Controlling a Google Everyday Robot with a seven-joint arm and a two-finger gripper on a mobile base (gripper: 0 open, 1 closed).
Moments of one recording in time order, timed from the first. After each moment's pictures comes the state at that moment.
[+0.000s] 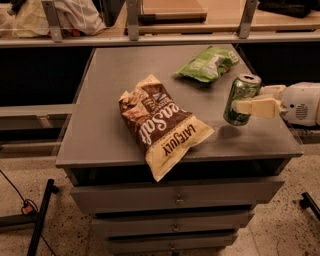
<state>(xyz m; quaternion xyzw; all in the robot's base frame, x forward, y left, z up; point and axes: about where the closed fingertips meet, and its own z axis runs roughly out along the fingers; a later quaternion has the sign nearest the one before) 0.567 -0.236 0.891 -0.30 0.76 0.25 0.52</state>
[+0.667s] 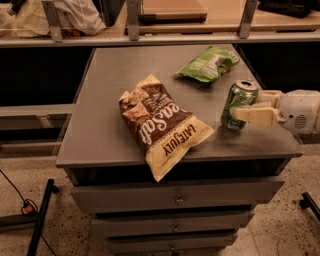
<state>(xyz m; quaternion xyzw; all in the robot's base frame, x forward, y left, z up) 0.553 -0.223 0.882 -0.35 0.72 0.28 0.53</state>
